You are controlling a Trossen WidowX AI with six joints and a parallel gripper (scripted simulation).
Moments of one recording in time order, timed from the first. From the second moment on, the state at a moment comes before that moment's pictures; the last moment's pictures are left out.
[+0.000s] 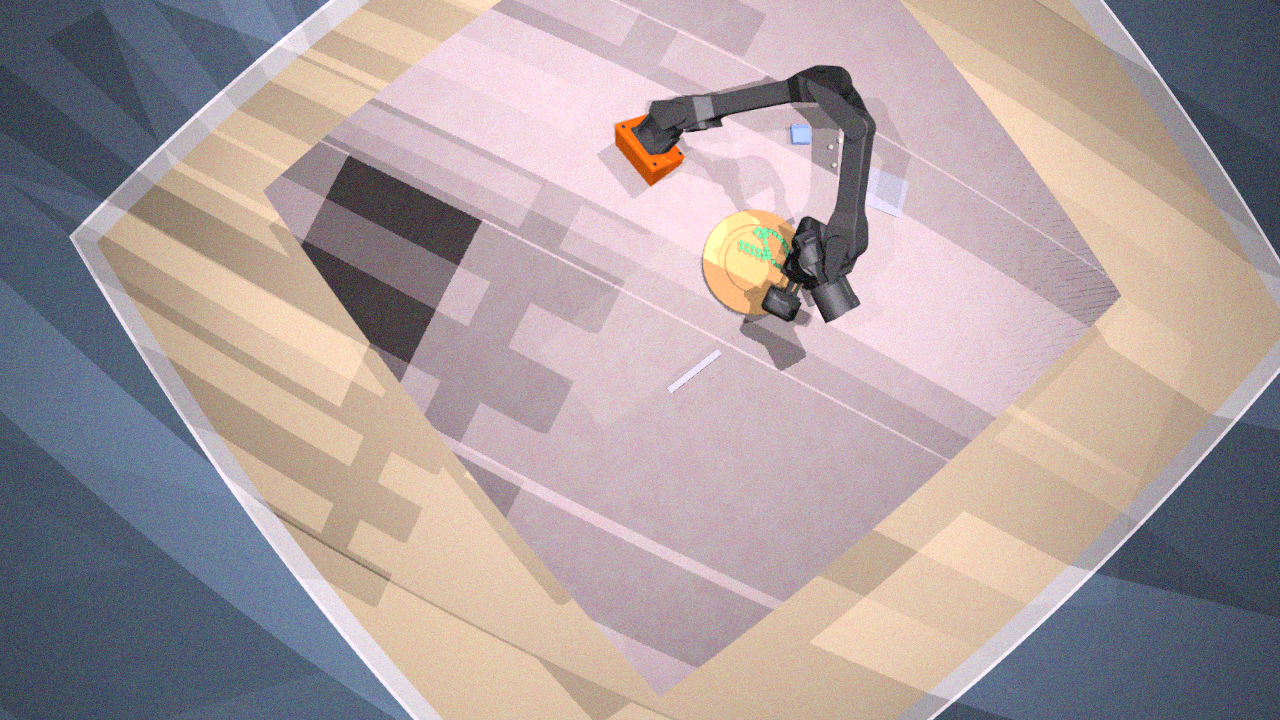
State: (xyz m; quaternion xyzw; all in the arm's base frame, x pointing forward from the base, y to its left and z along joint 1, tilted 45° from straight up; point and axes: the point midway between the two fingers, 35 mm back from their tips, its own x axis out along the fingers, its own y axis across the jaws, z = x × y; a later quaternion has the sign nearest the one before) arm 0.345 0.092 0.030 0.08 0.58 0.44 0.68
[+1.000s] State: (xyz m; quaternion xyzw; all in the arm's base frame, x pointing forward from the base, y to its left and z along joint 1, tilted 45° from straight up) arm 0.345 0.088 0.032 0.08 0.58 0.45 0.68
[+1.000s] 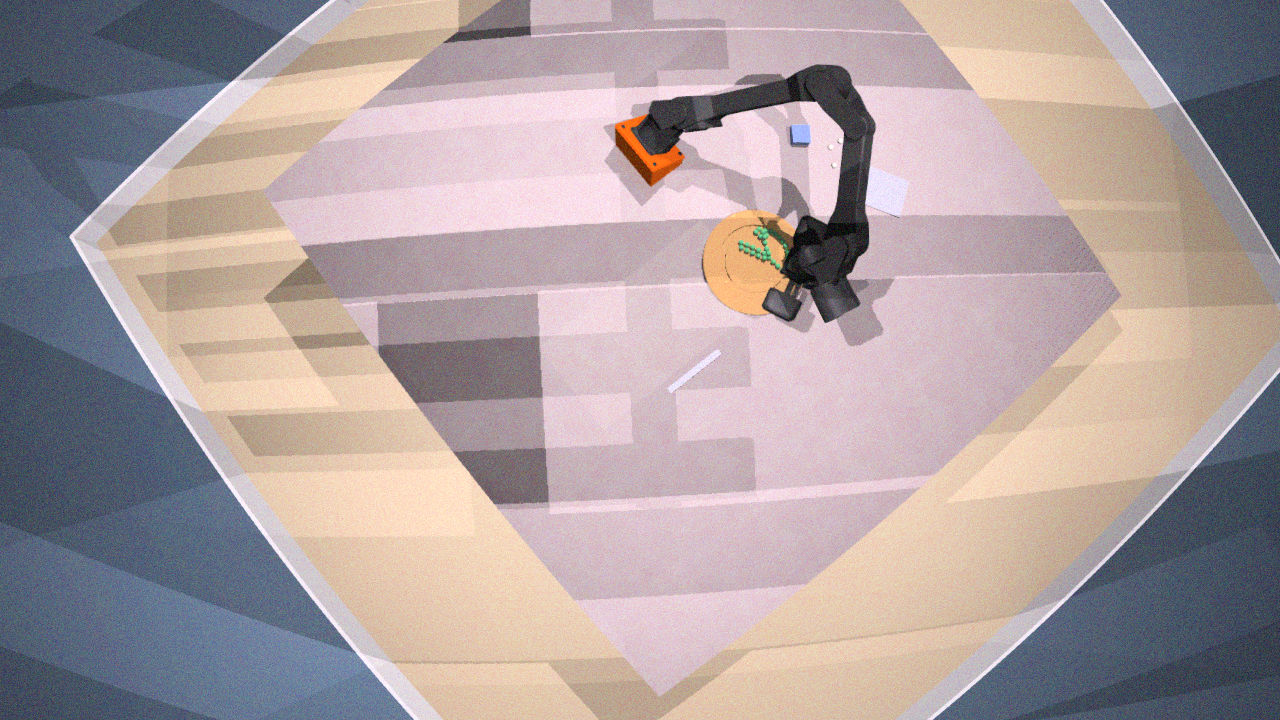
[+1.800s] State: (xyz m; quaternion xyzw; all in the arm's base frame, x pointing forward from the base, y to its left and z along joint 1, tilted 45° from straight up) arm 0.338 0.071 0.046 -0.06 0.47 0.55 0.69
